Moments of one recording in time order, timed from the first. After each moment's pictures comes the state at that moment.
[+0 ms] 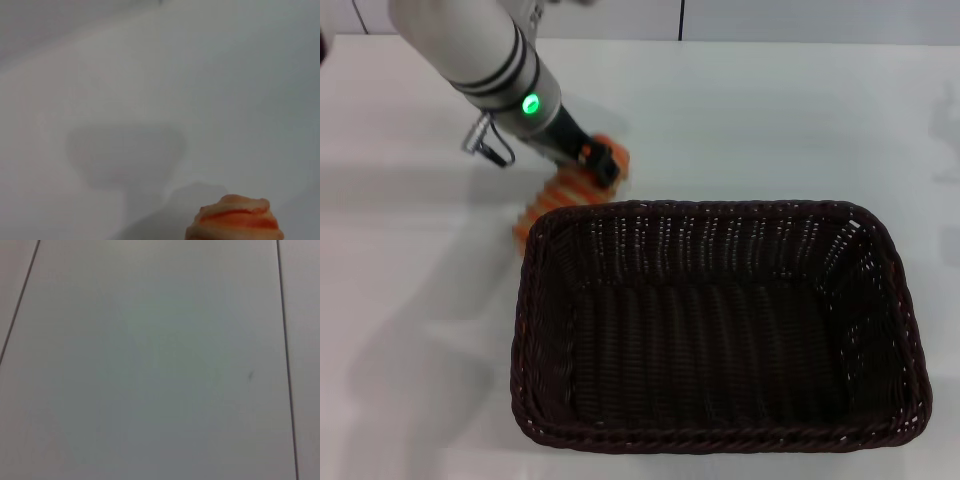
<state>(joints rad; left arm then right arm) -0.95 -2.06 -1.69 -0.85 2.68 -1.16 0.19 0.27 2.02 -1.93 -0.78 0.72 -1.05 -0.29</state>
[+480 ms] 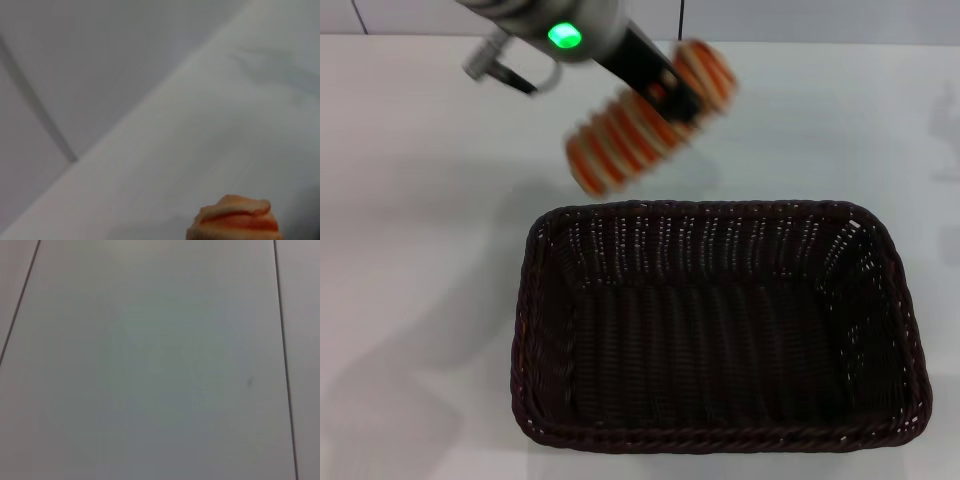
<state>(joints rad) -0.79 -2.07 -1.52 -1.66 2.67 -1.49 0.27 0.27 2.02 -1.93 -0.79 0.71 -1.05 -0.30</state>
